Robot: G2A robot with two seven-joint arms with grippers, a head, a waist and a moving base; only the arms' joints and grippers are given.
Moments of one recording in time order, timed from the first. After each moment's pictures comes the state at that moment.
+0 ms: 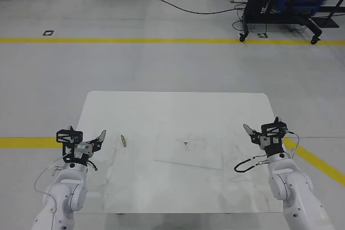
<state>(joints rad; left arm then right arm) 1.73 -1.15 -1.60 -1.80 1.33 0.00 0.00 -1.73 -1.15 1.60 -1.80 -1.33 0.00 0.00</state>
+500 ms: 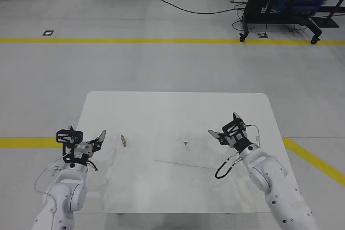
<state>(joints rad) 1.73 -1.15 -1.60 -1.80 1.33 0.00 0.00 -1.52 -1.16 1.34 -1.71 -1.42 -0.28 0.10</state>
